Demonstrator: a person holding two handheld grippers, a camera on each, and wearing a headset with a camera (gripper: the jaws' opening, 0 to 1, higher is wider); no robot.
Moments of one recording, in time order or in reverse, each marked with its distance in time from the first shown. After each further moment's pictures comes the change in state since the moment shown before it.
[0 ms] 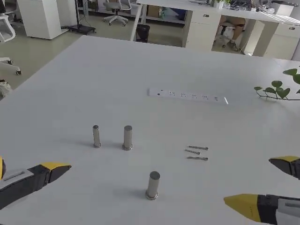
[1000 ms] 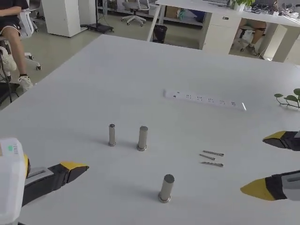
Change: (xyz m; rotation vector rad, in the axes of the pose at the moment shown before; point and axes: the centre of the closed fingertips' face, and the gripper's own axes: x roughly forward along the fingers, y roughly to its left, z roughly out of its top) left arm -0.002 -0.010 -0.001 -0.005 0.001 -0.003; right arm 0.042 -0.028 0.016 -0.431 0.223 0.137
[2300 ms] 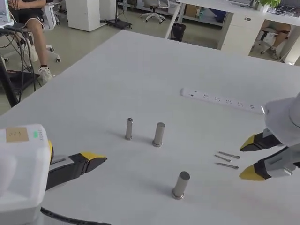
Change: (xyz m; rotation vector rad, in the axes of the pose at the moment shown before) left arm -0.006 -0.004 0.001 -0.002 -0.027 0.002; right arm 0.072 -0.003 -0.006 -0.300 0.181 0.247
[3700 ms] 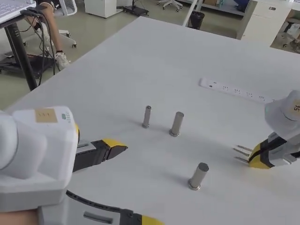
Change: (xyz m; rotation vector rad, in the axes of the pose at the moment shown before) left arm 0.002 -0.008 -0.002 -0.006 0.013 -0.020; right arm 0.042 -0.016 -0.022 0.091 0.102 0.115
